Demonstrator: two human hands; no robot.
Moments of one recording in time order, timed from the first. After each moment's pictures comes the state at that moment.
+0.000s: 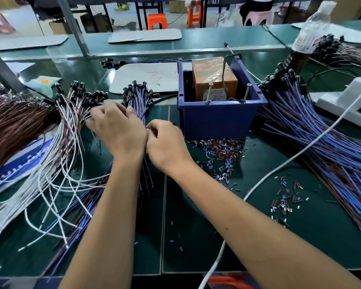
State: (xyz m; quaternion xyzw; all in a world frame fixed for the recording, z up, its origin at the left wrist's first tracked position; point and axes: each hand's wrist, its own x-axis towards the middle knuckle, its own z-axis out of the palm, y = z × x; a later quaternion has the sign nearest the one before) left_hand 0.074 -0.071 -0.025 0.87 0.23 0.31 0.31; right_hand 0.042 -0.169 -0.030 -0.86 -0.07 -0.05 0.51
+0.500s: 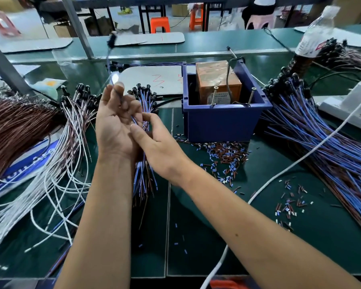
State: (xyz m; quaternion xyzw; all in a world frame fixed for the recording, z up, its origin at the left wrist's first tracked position) left_hand 0.071 -0.062 0.004 0.24 0.01 0.11 0.96; right_hand 0.030 -0.161 -0.024 -0.70 -0.14 0.06 0.70
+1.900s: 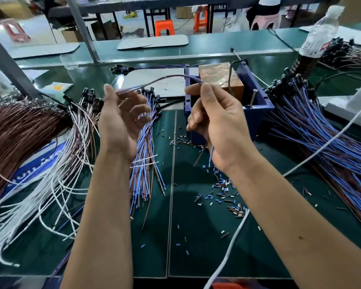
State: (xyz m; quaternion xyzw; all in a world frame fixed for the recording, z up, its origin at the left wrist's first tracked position) left_hand 0.063 -0.057 0.001 0.50 0.00 0.12 0.86; right_hand 0.033 -0.242 0.010 -0.54 -0.14 -0.06 0.83
